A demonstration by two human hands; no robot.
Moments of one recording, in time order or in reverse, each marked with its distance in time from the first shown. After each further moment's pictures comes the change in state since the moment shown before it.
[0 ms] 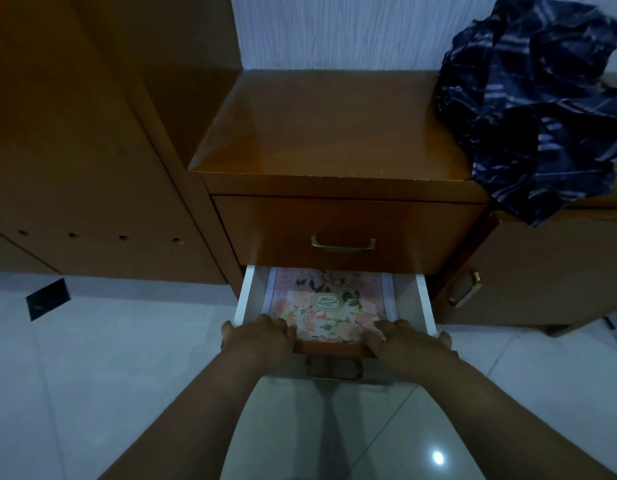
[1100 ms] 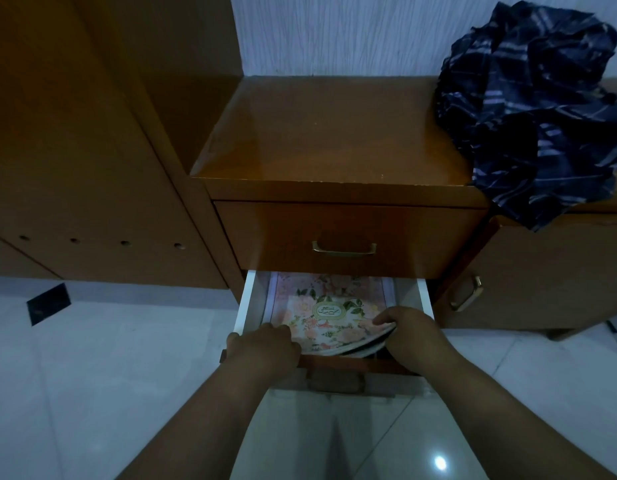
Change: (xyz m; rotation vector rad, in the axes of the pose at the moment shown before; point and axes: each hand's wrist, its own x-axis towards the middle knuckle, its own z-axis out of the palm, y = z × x) left_hand 0.001 0.004 0.000 -0.020 -0.065 -0.040; right_hand 0.037 0.020 0.010 0.498 0.353 -0.015
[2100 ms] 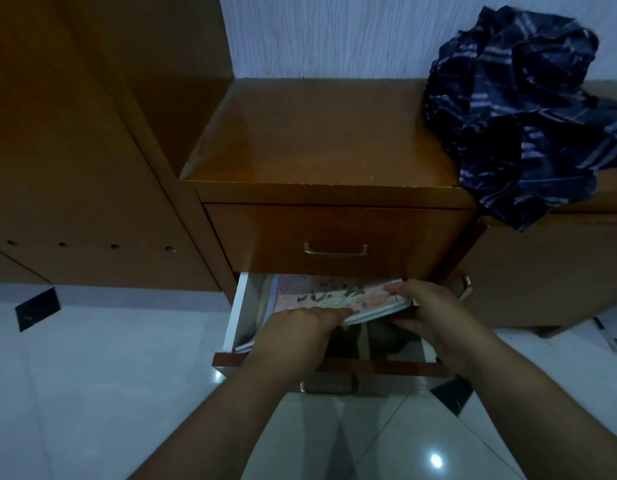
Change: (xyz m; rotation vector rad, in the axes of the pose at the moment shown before) left_hand -0.018 0.039 -0.023 -0.124 0.744 0.392; right_hand -0.031 -0.024 -0.067 1.070 -0.073 0.186
